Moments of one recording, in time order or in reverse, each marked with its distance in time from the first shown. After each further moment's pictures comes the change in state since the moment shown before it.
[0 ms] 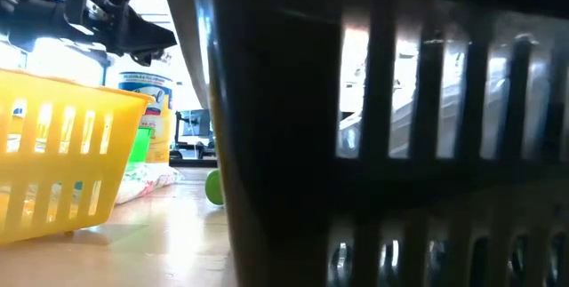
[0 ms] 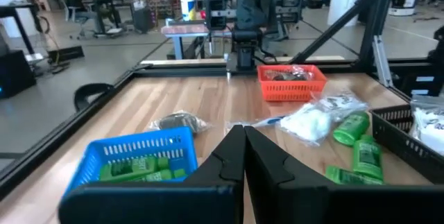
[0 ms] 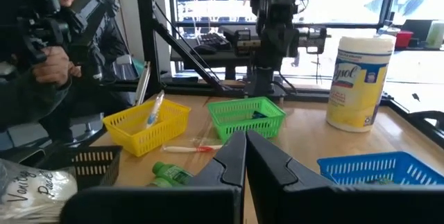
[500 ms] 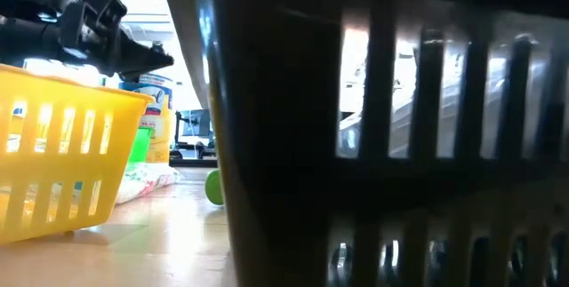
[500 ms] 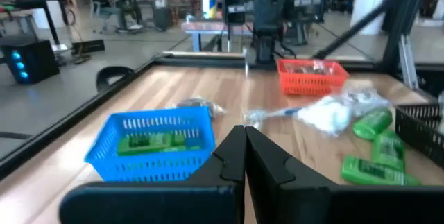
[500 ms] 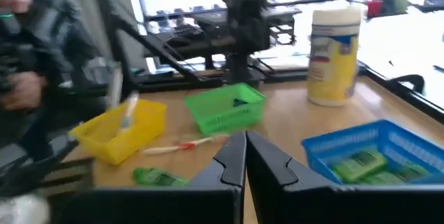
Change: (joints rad) left arm 0.000 -0.053 -0.145 0.084 -0.072 -0.055; right arm 0.000 0.150 0.048 0.045 0.114 0.104
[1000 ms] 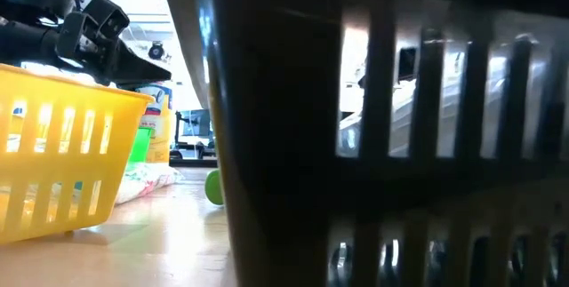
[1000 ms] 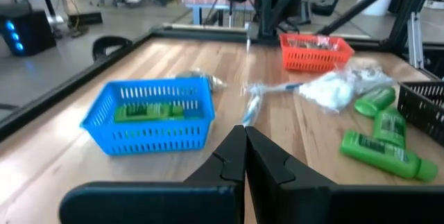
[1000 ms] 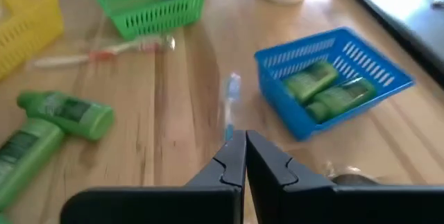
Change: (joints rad) left arm 0.000 0.000 0.012 -0.085 -0.008 -0.026; right arm 0.125 0.337 0.378 -0.538 0.345 -0.022
